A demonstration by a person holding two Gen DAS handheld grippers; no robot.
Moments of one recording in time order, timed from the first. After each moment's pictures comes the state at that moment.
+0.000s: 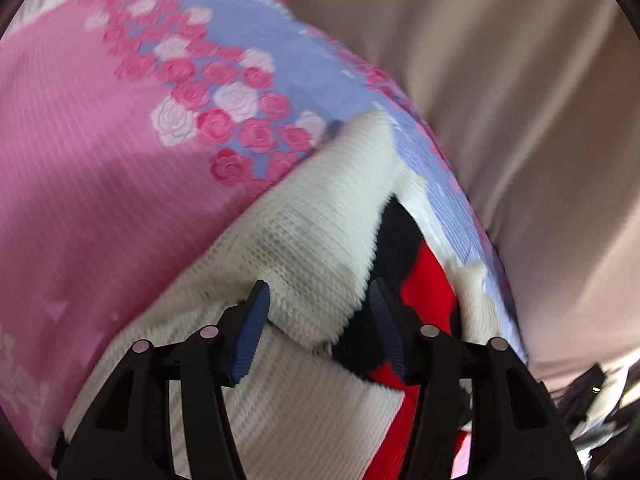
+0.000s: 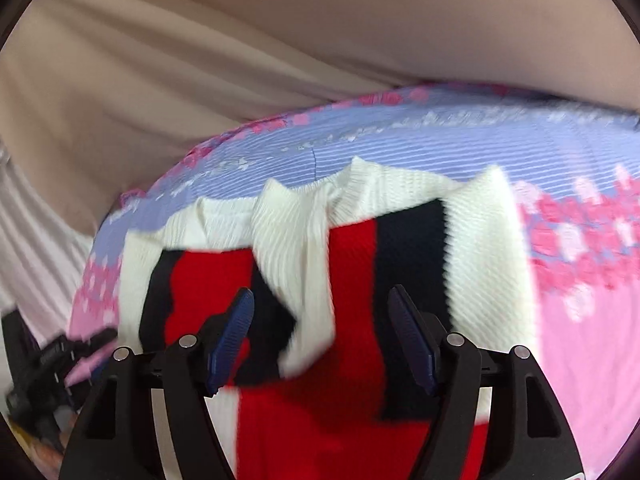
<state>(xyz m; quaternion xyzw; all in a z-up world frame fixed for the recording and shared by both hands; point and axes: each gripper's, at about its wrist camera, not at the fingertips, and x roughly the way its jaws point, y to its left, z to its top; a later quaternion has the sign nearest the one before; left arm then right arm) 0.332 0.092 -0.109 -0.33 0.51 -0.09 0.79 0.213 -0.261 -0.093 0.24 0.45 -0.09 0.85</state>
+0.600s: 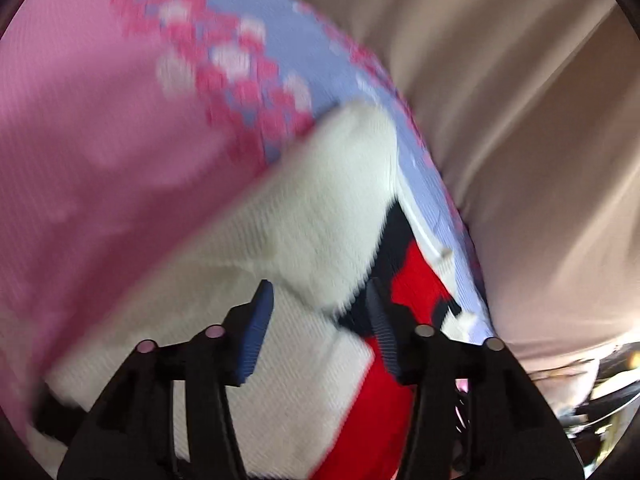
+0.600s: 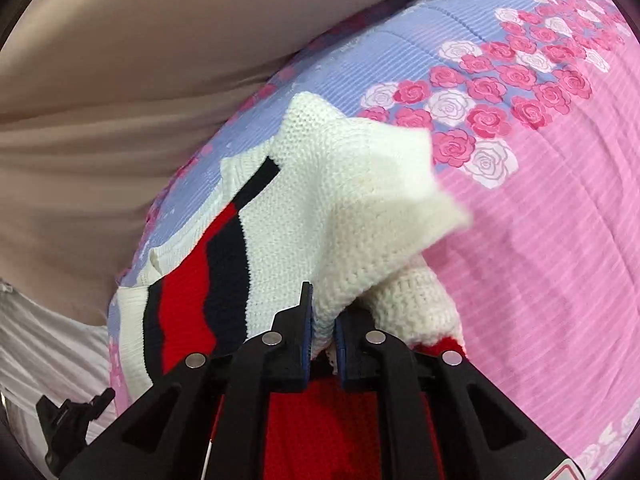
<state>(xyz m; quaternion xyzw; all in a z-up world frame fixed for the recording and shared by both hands) 0.290 0.082 -0.110 -0.37 0.54 -0.13 0.75 0.103 -0.321 -0.134 0.42 0.39 -0.16 0.81</state>
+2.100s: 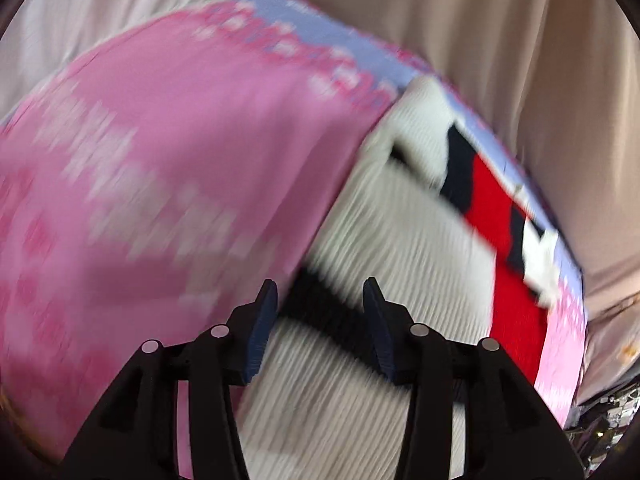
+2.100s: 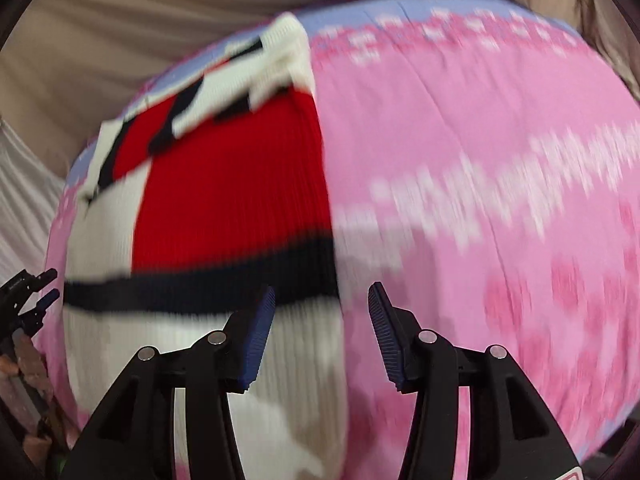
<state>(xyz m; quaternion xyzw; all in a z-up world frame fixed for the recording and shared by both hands) 0.160 0.179 -0.092 -0.19 0.54 -0.07 0.82 -0.109 -0.239 -0.124 0.28 0.51 -0.17 0.80</state>
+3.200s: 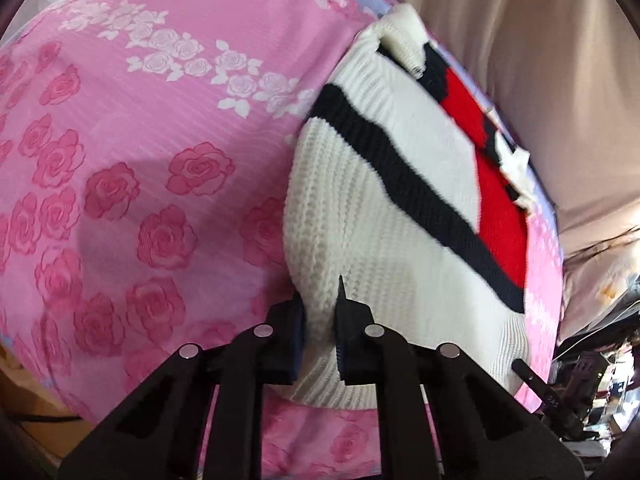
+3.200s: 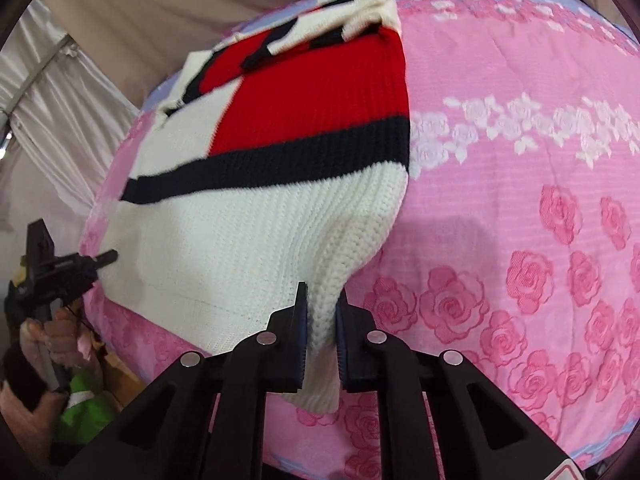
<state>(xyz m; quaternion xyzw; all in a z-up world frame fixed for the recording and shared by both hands) 0.066 0.195 -0.109 -0.20 0.57 -0.15 0.78 -0.127 -0.205 -0.114 0.24 0.50 -0.01 0.83</state>
